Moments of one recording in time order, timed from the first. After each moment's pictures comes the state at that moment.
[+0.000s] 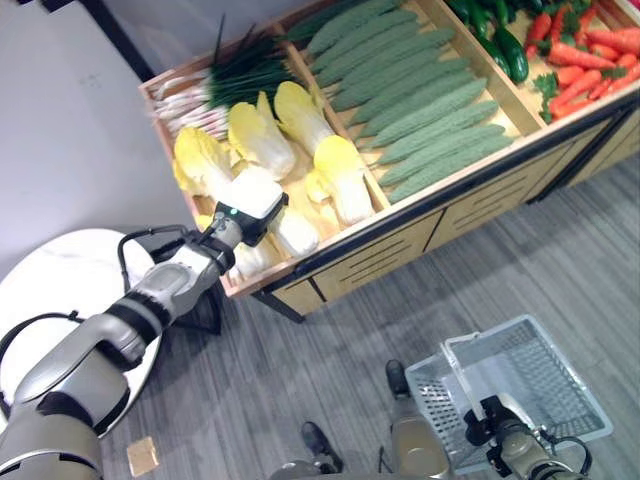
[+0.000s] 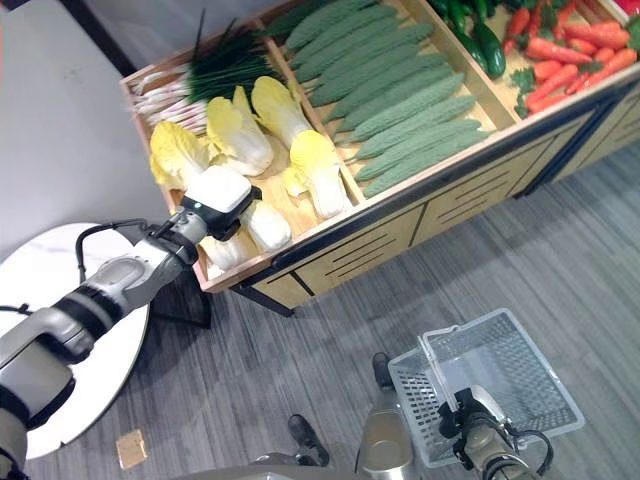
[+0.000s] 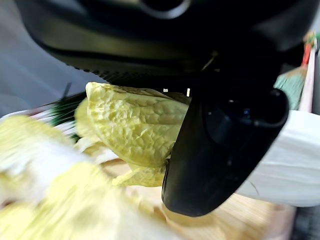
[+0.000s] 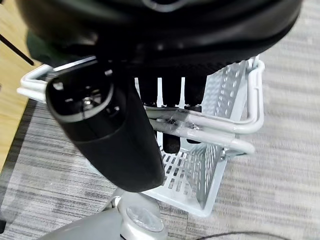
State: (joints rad) left arm -0.71 0.84 -0.82 0.40 0.68 -0.03 0.25; right arm -0.10 -0.43 0.34 1.25 -0.11 0.00 -0.18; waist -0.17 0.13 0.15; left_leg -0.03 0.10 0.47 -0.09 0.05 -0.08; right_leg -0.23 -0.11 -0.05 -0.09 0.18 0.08
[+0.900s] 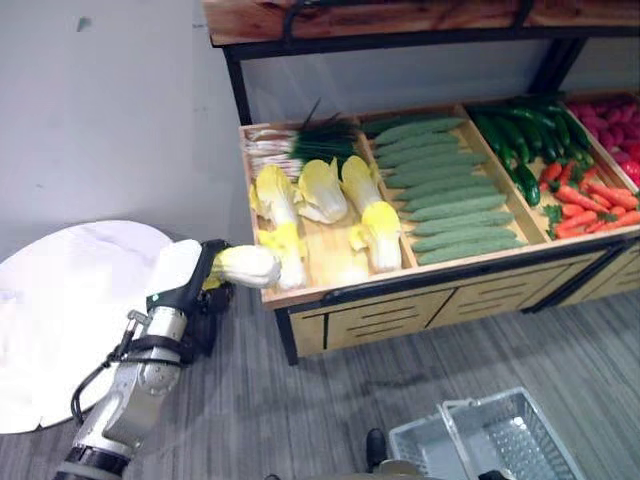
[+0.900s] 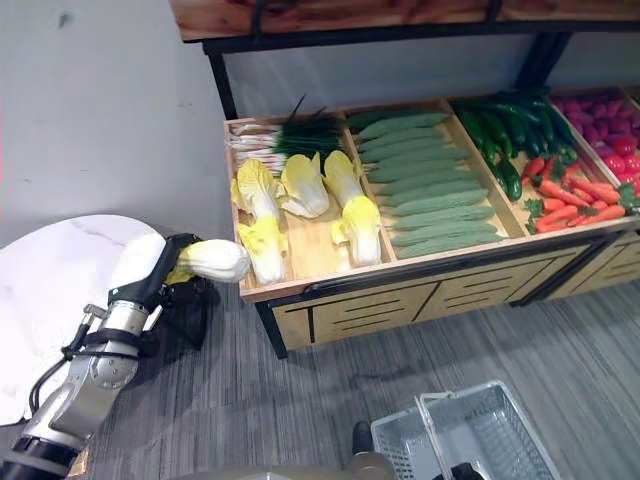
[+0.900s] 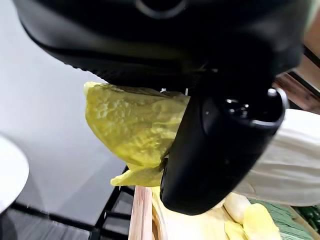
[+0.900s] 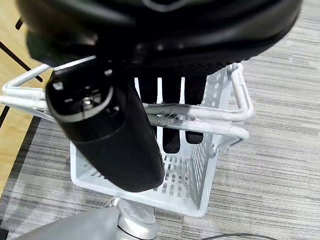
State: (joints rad) left arm 0.11 0.65 -0.11 -0.09 0.44 0.00 0.21; right arm 0.09 -0.33 0.18 1.27 -0.11 0.04 -0.12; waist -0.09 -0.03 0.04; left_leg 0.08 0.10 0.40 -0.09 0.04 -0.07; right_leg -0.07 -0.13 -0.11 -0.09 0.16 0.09
